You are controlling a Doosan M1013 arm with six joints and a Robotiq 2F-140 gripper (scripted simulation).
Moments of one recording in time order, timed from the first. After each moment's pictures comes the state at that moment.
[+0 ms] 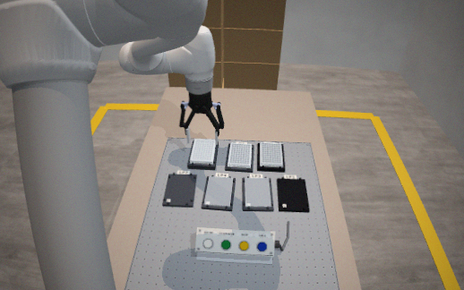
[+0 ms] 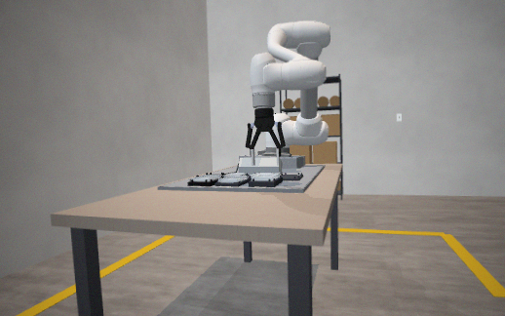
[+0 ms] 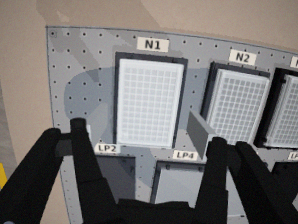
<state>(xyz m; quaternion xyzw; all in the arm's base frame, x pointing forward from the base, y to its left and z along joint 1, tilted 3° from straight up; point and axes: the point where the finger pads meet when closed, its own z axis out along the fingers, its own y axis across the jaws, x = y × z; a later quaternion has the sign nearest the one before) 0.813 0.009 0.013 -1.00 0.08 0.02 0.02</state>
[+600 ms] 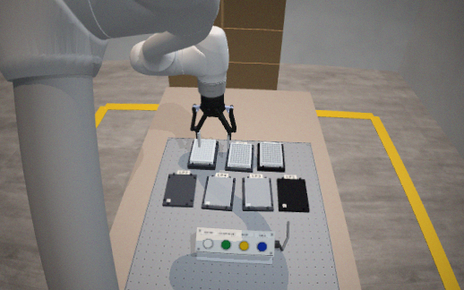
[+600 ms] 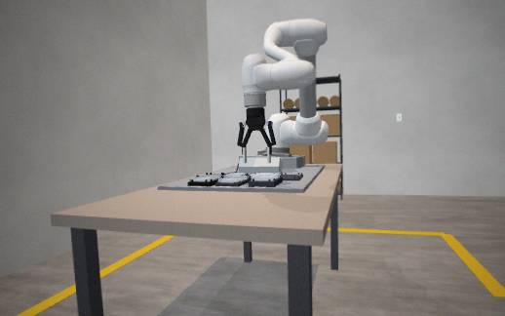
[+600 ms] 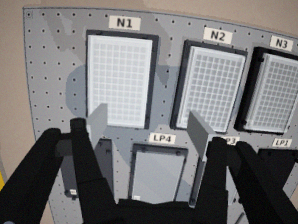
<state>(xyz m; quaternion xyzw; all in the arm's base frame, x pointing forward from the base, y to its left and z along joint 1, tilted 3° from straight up) 0.778 -0.031 0.020 -1.00 0.08 0.02 0.02</state>
